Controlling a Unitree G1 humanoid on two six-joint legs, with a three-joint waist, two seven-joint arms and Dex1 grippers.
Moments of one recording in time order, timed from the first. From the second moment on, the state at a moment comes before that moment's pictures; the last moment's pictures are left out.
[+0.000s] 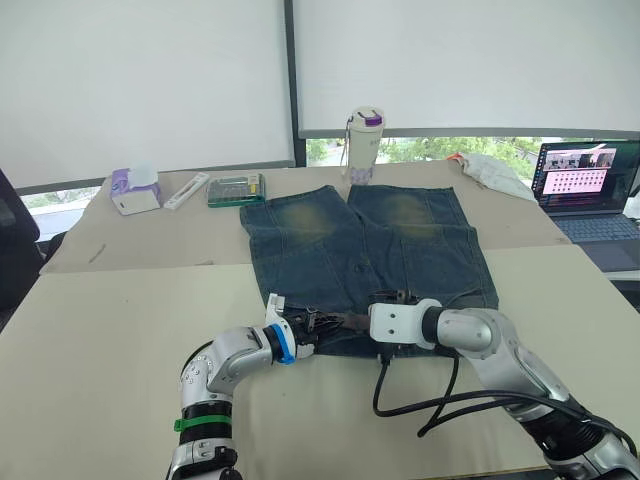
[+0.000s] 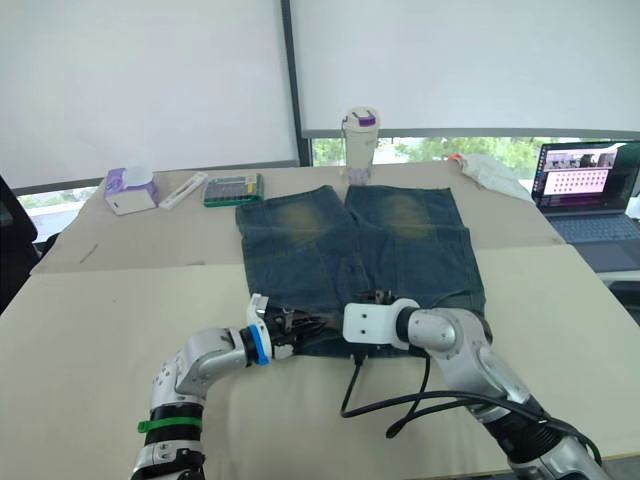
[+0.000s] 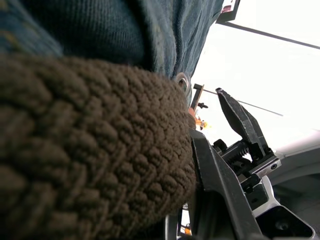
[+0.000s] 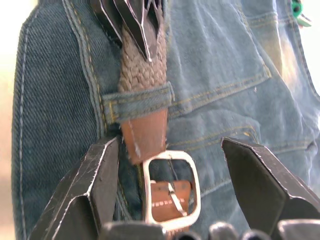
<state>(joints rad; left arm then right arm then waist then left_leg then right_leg) -0.38 -0.03 0.33 0.23 -1.96 1.19 0.74 -0.38 -0.68 0.38 -0.30 -0.35 0.25 0.82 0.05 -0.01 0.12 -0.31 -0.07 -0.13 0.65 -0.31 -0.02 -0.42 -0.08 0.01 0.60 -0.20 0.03</state>
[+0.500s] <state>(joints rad) -0.39 0.00 0.31 0.26 -1.96 1.20 0.70 -0.37 -0.66 0.38 -0.29 -0.37 0.24 0.83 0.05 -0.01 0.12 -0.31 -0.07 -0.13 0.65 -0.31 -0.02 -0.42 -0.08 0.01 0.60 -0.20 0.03</state>
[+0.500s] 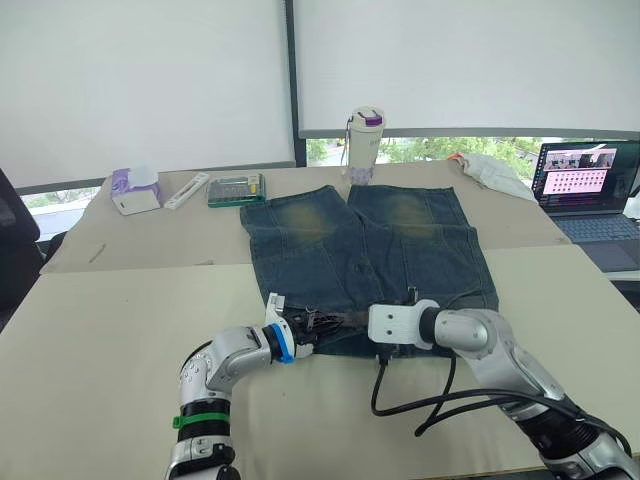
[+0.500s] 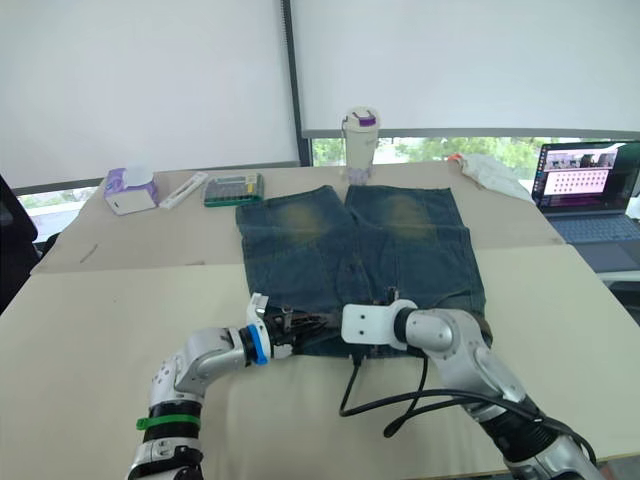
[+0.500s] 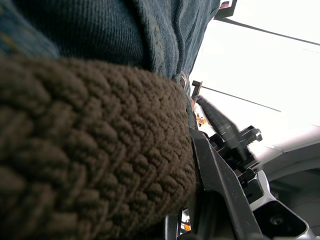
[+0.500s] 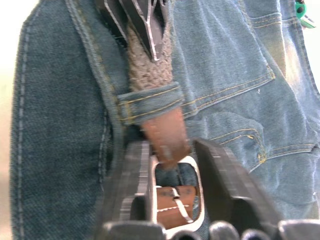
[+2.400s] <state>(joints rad) -0.45 0.75 -0.06 -0.17 -0.64 0.71 -0.94 -0.20 -0.85 -0.03 -0.59 -0.19 0.53 0.84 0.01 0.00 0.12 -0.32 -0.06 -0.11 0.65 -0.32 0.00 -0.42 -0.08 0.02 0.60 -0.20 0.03</state>
